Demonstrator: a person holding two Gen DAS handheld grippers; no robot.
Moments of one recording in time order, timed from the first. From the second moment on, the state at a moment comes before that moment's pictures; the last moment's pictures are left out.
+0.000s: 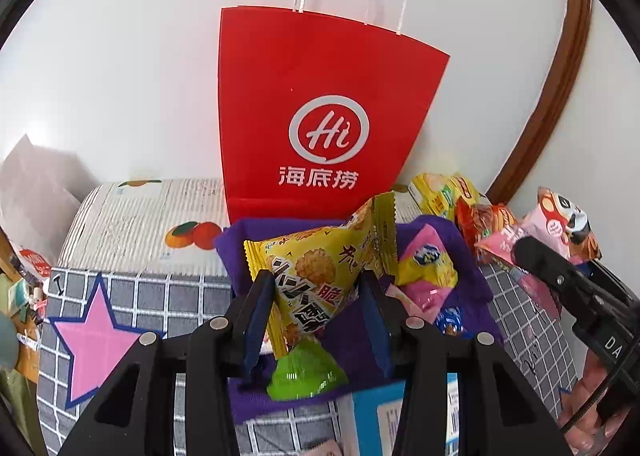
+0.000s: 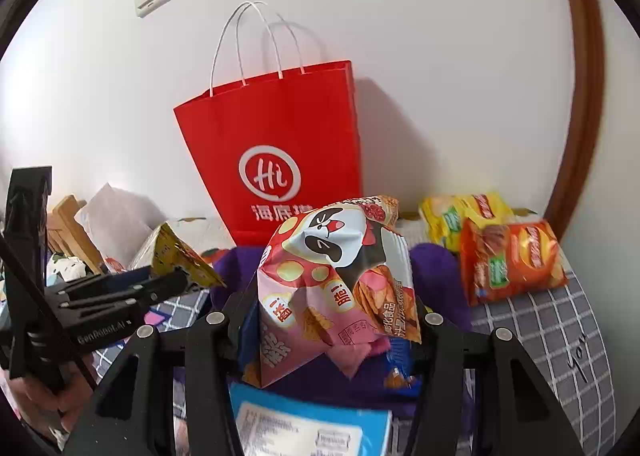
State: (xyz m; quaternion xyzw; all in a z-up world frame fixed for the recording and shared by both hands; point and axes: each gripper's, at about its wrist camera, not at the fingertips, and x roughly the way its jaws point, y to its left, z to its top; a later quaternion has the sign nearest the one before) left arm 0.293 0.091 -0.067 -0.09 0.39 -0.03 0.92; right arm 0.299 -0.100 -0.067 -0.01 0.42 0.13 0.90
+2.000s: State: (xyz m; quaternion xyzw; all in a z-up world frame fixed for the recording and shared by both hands) left arm 0.335 0.090 -0.108 -0.08 0.43 -0.03 0.90; right arm 0.374 -0.094 -0.192 -0.07 0.59 0.15 0.79
